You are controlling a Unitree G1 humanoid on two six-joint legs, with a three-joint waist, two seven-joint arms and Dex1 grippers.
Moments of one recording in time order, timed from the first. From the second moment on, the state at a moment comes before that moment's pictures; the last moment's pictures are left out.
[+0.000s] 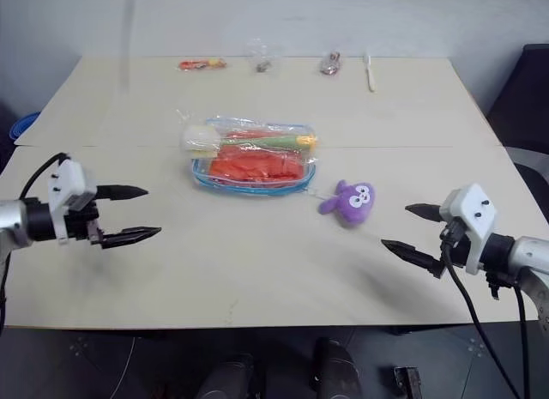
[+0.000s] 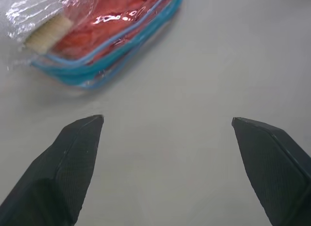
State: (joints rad) left arm -0.46 0.94 0.16 0.04 -0.37 0.36 -1.12; right arm -0.01 -0.93 -0.39 -0.40 0.57 0.55 0.94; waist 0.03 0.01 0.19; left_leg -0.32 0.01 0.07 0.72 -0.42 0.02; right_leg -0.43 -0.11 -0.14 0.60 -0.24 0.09
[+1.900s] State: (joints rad) left arm -1.13 0.95 -0.11 1.08 0.31 -0.20 -0.69; right arm -0.38 -0.75 -0.03 -0.62 0.68 0.72 0.72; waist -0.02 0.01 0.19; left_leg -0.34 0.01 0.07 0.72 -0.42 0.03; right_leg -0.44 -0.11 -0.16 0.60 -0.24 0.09
